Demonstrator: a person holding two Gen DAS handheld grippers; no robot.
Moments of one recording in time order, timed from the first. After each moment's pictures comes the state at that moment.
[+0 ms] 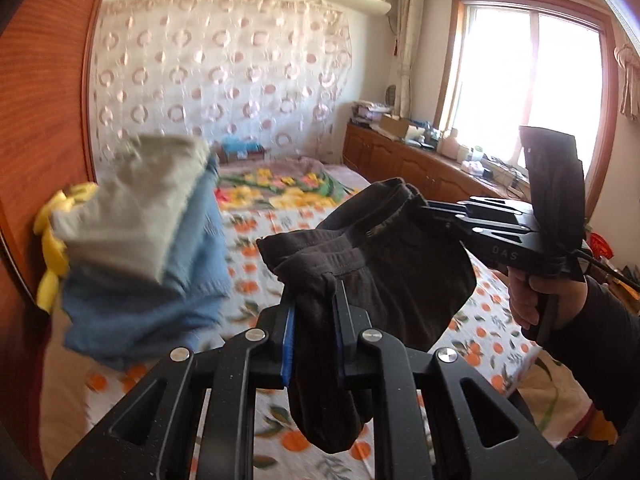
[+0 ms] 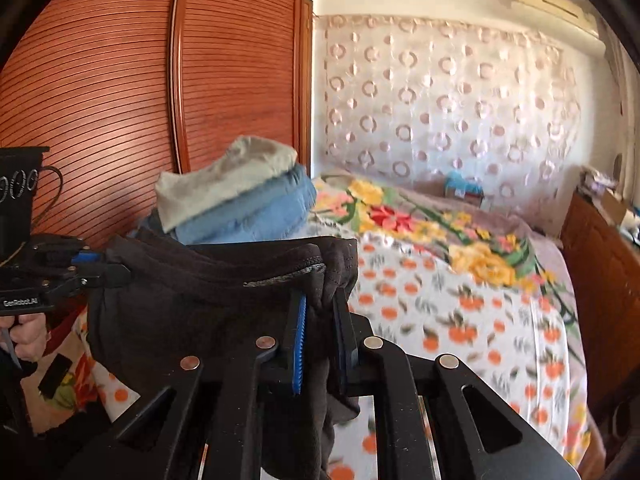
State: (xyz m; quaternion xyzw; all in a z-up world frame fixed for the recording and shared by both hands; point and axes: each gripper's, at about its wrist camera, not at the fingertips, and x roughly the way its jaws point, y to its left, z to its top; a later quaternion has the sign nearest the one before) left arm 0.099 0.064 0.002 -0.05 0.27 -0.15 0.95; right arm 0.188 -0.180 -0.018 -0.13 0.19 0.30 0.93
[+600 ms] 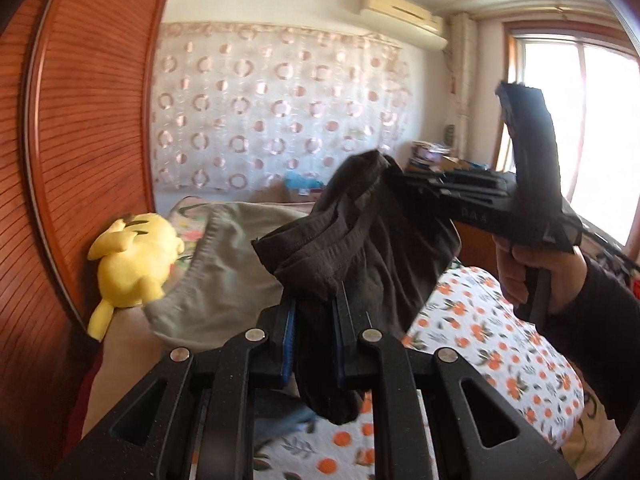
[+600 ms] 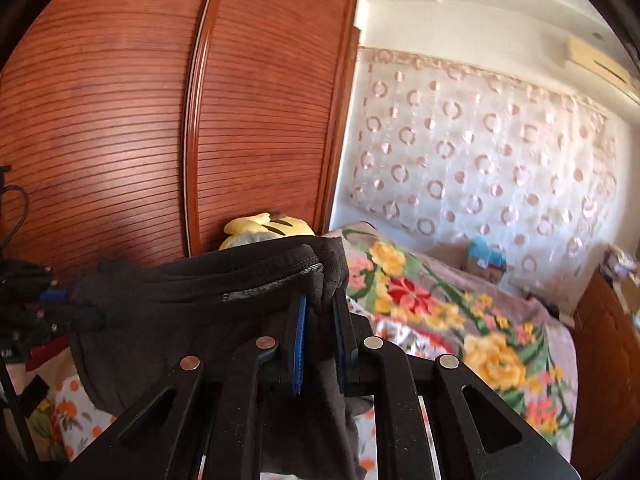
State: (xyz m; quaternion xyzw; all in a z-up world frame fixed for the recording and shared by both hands) left arm 0.155 0.153 0.031 -0.07 0.22 -0.04 0.97; right arm 0.312 -0.072 0.026 -0.19 0.13 0.35 0.91
